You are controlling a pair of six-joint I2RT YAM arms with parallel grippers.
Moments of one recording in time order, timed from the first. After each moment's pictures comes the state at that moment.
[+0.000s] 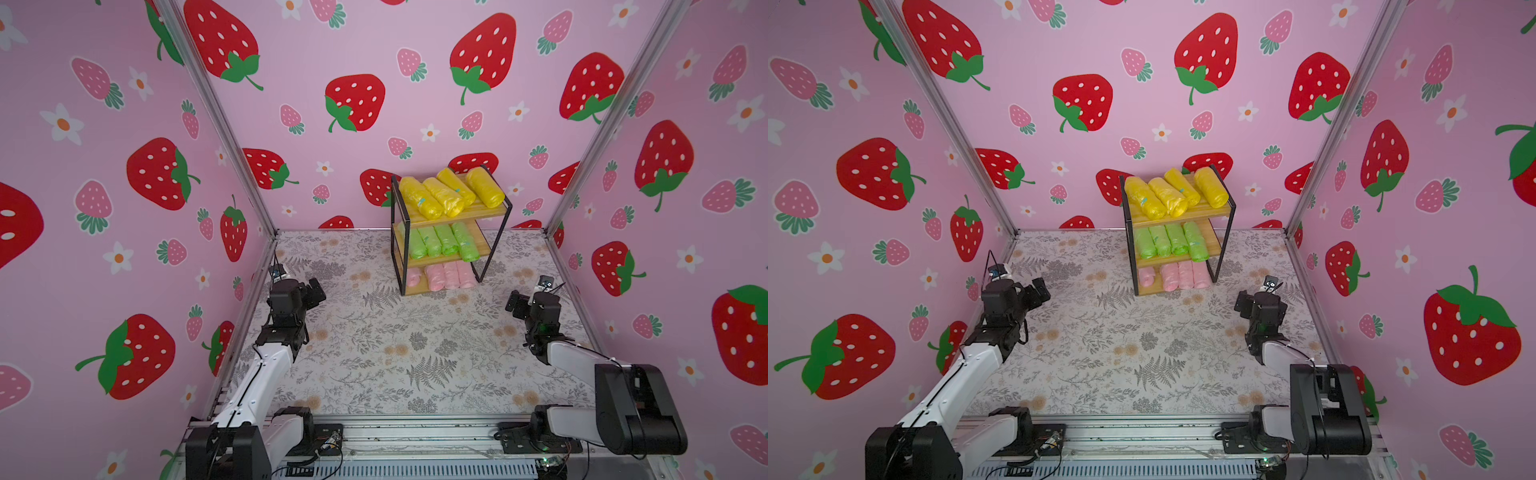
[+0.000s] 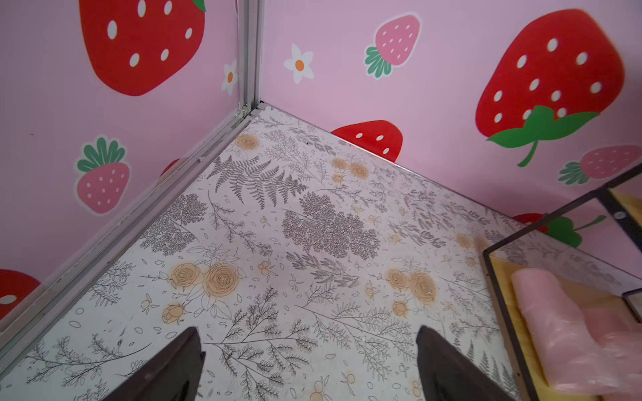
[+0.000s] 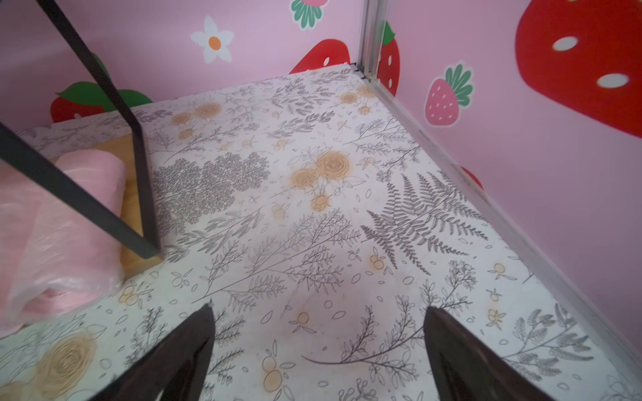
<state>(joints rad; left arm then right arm) 0.04 1.08 0.61 0.02 -0.20 -0.33 0.04 1.34 0.39 0.52 0.33 0.19</state>
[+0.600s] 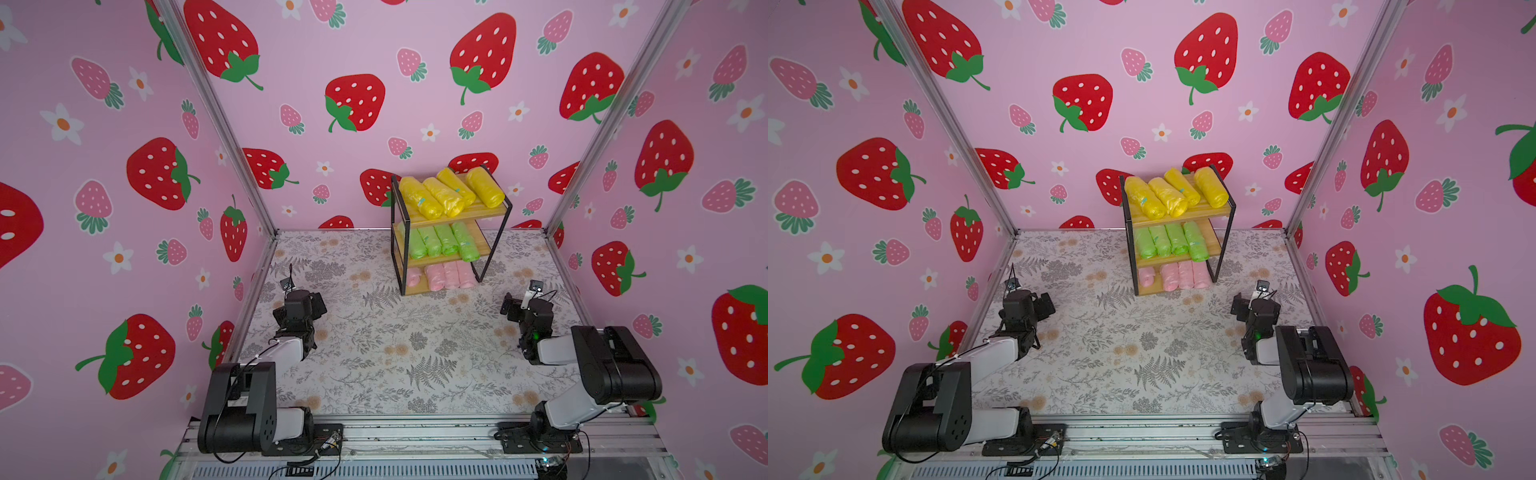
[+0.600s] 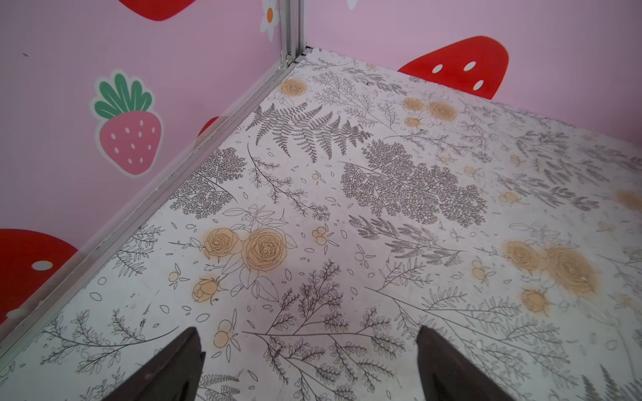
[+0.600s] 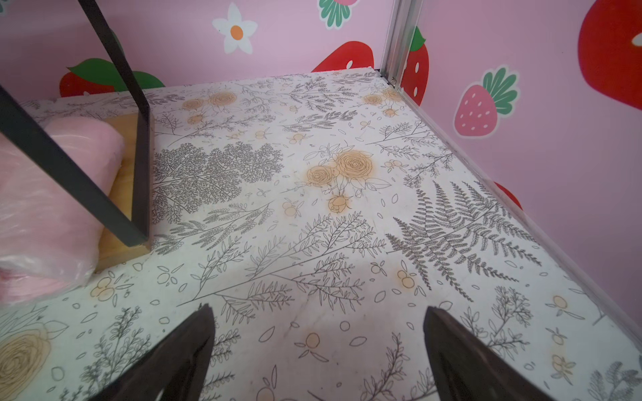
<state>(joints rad) 0.03 1.38 0.47 0.34 -0.34 -0.24 0.03 1.59 0.35 0.87 0.26 0.10</state>
